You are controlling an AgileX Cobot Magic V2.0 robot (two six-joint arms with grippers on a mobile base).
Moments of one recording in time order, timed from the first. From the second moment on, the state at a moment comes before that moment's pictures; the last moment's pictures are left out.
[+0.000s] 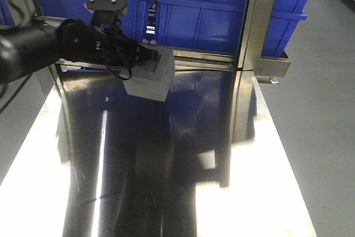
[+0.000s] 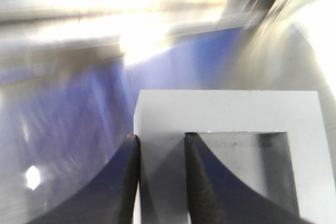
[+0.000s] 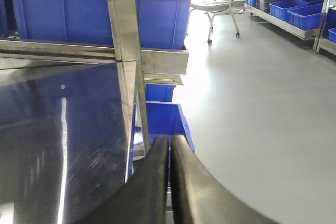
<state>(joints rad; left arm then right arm) -0.35 1.85 -1.54 -0.12 0.41 -0.08 -0.09 -0.02 0.03 0.02 0.22 0.02</state>
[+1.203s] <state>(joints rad) -0.35 0.72 -0.61 -0.12 0.16 -0.08 -0.09 -0.02 0.03 0.02 0.22 0.02</state>
